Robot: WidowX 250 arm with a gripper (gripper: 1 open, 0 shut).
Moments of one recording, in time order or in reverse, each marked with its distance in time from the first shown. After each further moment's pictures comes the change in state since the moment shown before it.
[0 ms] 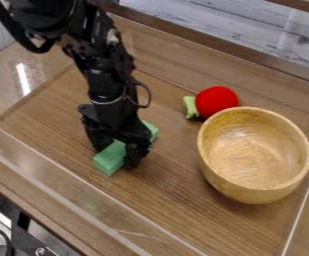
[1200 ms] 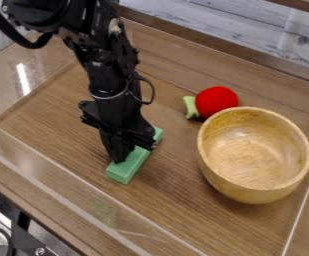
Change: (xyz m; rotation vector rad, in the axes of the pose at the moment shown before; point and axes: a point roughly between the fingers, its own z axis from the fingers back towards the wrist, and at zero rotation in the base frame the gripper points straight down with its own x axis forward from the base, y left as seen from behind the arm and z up) arm -0.007 -0.003 0.015 -0.009 0.017 0.008
